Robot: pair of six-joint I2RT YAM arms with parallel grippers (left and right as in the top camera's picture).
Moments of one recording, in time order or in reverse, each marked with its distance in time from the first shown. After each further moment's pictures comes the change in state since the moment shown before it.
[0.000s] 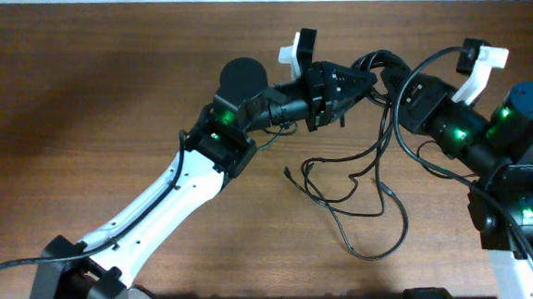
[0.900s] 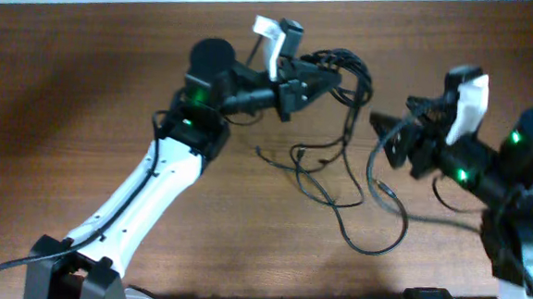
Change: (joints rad) left arm 0.168 0.000 0.000 -0.117 0.191 1.133; right arm -0.053 -0.122 0.000 -0.271 -0.053 -0.644
